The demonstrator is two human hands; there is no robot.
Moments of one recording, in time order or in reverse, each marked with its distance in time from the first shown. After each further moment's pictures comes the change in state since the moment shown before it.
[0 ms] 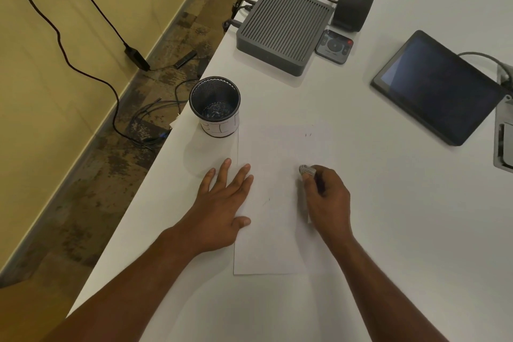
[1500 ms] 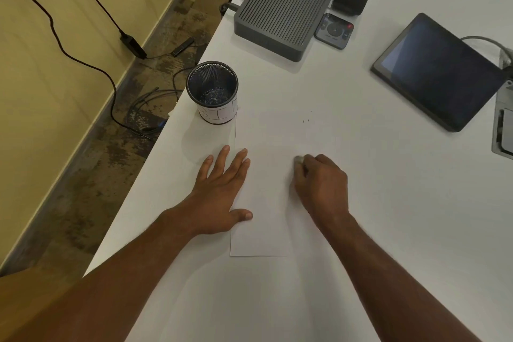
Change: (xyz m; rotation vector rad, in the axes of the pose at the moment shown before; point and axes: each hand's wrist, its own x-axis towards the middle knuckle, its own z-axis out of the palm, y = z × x) left_hand 0.005 -0.003 -0.001 0.055 -0.107 -0.019; right_hand 0.007 -0.009 0.007 -0.626 0.123 -0.325
